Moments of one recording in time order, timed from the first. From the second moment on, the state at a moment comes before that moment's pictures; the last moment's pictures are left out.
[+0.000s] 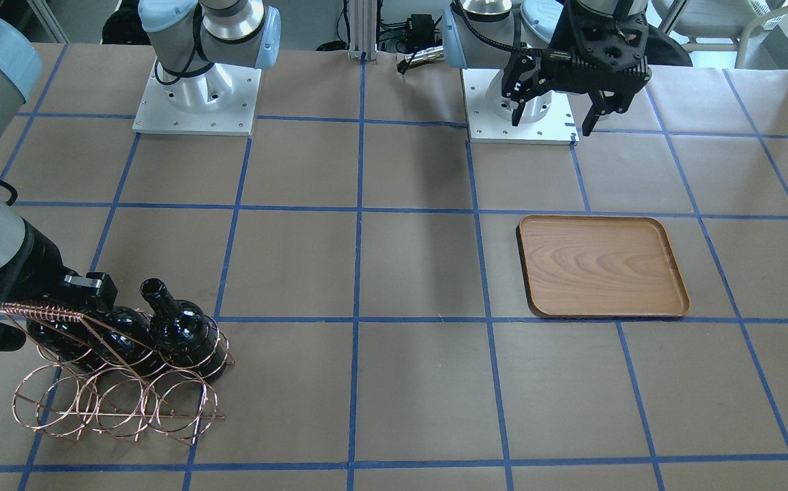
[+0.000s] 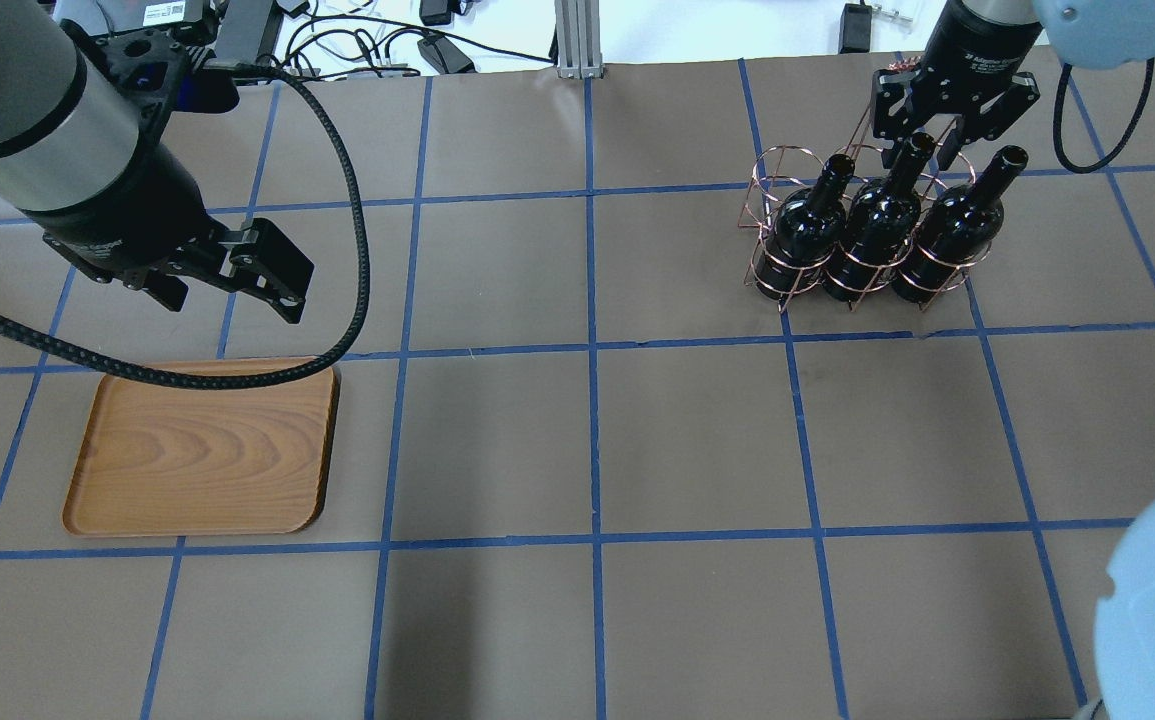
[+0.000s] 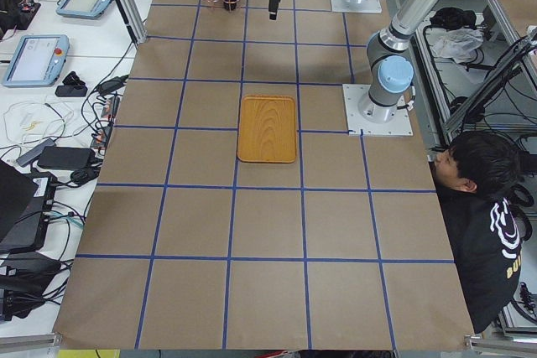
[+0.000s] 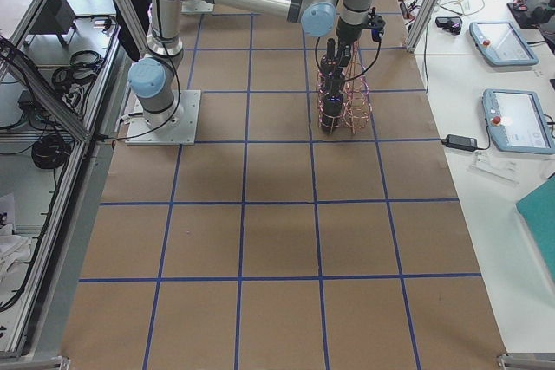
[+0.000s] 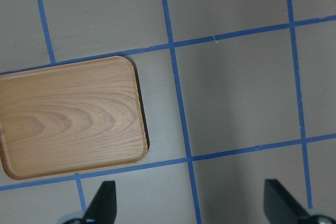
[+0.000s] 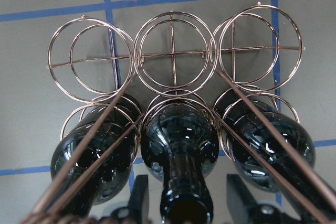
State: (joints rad) left arm -1.55 -1.39 -1.68 -1.61 1.57 0.17; right arm 1.42 -1.23 1.38 -1.69 -1.57 -0.06
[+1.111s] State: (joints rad) left arm -1.55 -1.40 -1.68 -1.61 1.57 0.16; right arm 1.44 -1.42 1.25 -1.49 -1.56 -0.06
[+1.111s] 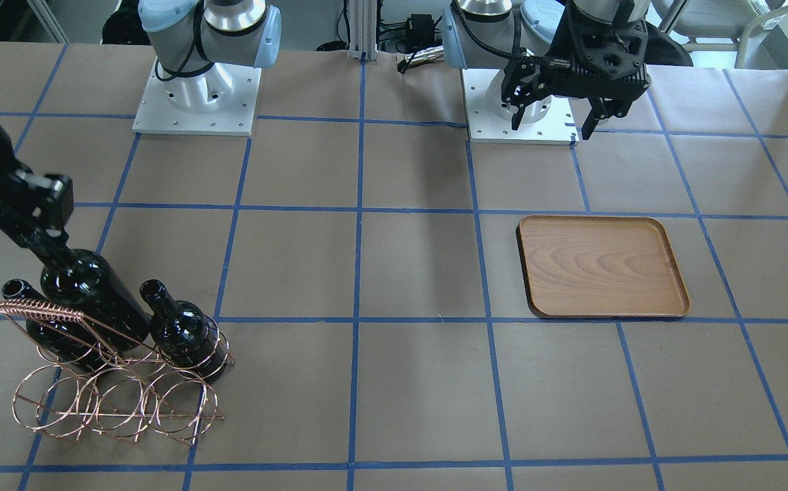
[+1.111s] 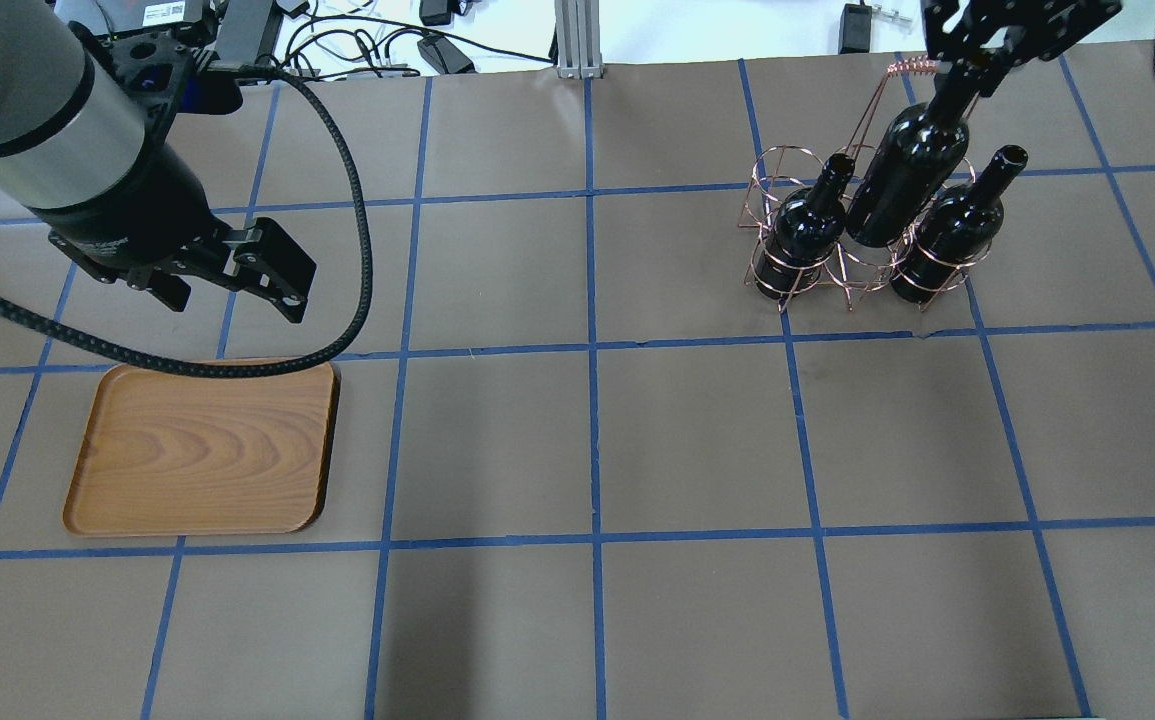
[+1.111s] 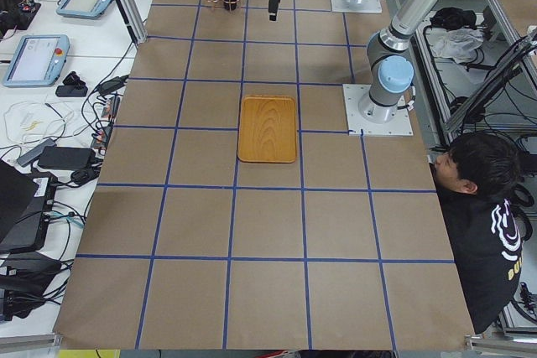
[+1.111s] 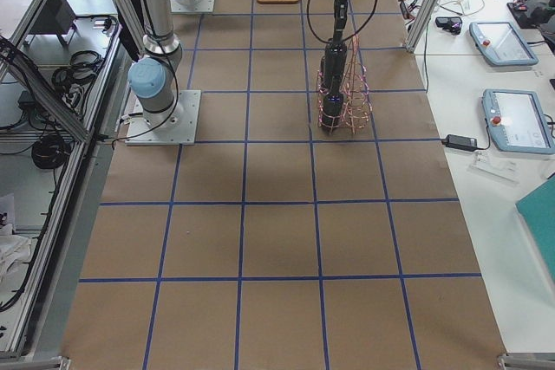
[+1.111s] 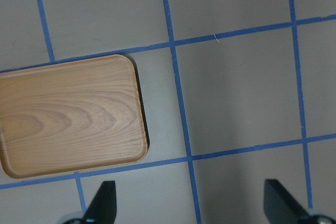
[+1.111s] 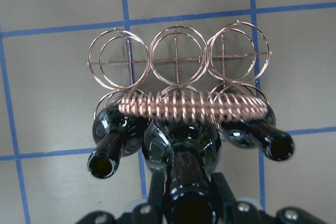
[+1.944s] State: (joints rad) left arm -1.55 -1.40 -1.68 -1.61 1.59 0.17; right arm 1.77 -1.52 1.39 -1.37 -1.52 0.27
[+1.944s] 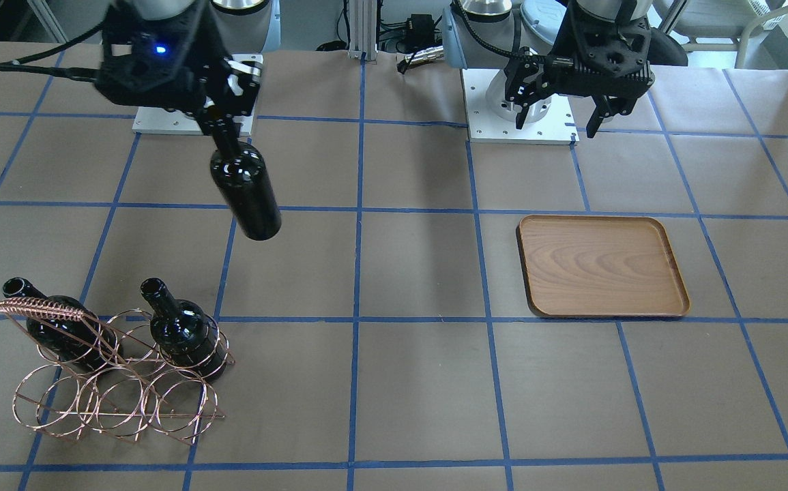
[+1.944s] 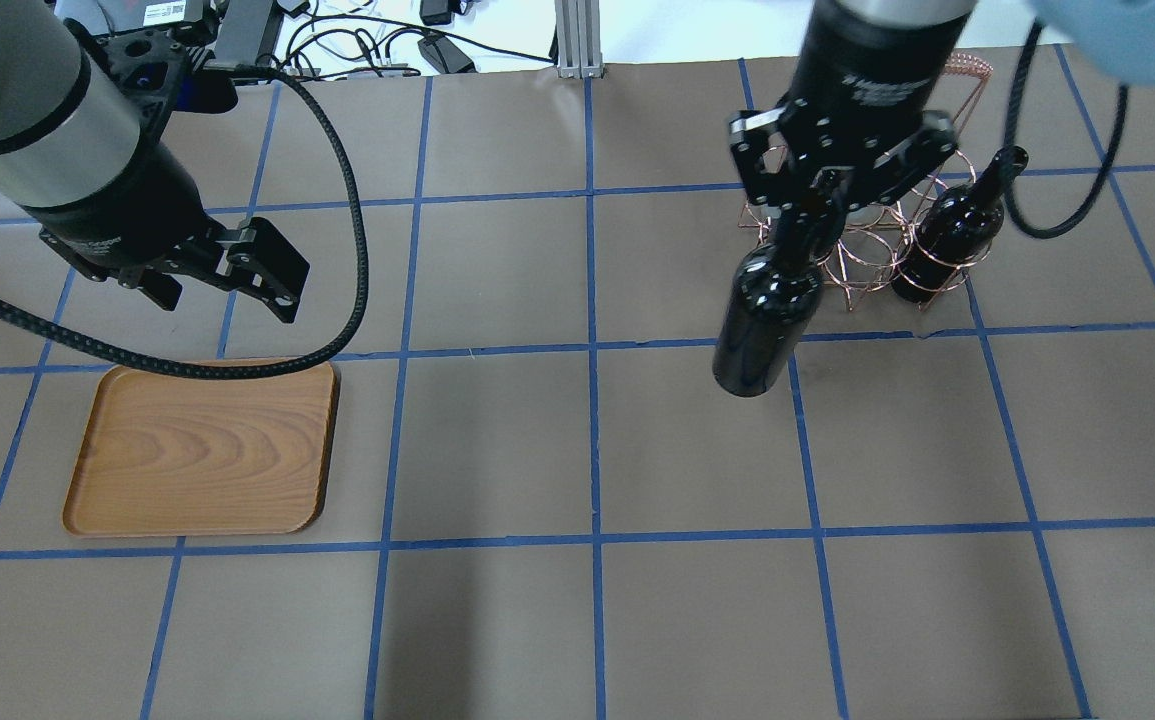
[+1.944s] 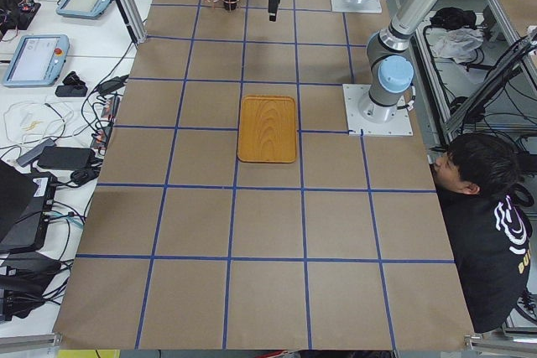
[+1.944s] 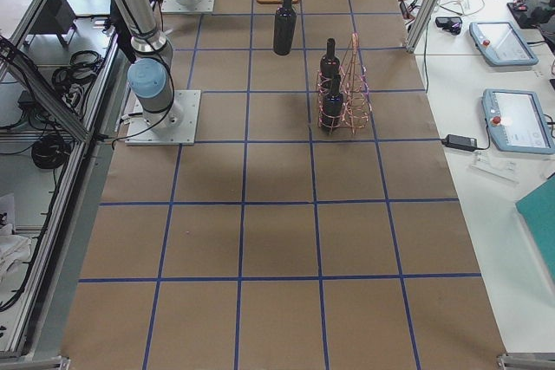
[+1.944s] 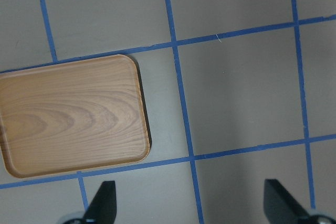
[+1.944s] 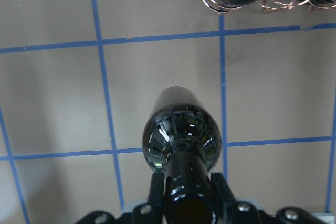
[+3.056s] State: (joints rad) left arm -1.54 -1.39 -1.67 -1.61 1.60 0.18; right arm 2.14 -1.26 1.40 -1.78 -1.51 0.72
